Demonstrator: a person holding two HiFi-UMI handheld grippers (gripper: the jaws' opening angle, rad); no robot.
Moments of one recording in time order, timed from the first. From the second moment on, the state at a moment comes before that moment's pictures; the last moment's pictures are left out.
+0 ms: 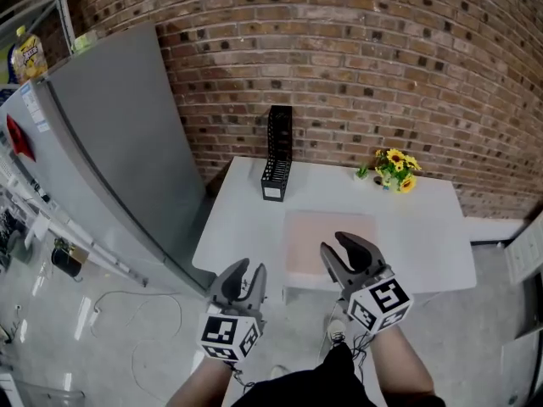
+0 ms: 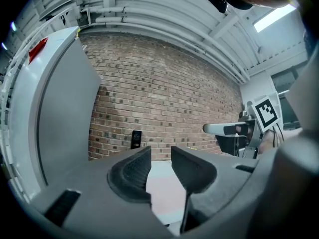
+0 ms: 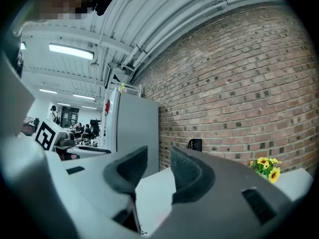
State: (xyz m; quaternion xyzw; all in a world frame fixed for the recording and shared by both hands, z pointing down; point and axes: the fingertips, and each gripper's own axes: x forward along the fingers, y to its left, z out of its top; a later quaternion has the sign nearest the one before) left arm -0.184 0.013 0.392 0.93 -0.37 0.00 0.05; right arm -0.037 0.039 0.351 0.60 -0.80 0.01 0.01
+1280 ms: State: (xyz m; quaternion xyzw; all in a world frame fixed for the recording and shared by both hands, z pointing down) left arm -0.095 -0.068 0.445 0.82 -0.56 0.03 0.13; right arm 0.044 -0.132 0.412 0.37 -0.92 0.07 0.08
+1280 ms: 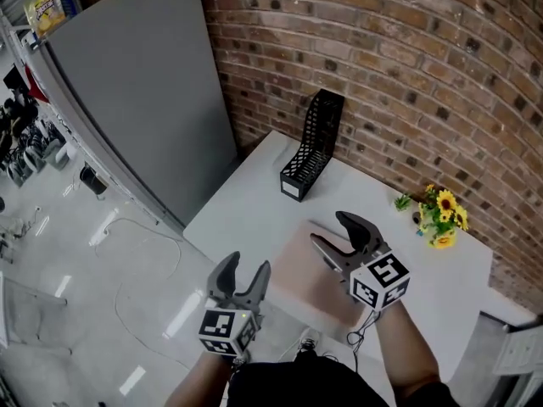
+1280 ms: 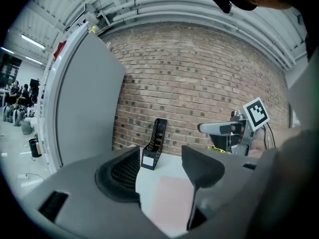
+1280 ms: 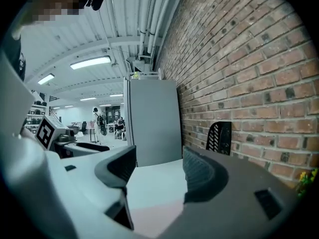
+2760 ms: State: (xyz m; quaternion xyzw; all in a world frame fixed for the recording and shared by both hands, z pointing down) left arm -0.084 -0.069 0.640 0.70 -0.59 0.06 0.40; right arm 0.028 -0.216 0.596 0.23 -0.91 0.19 0.28
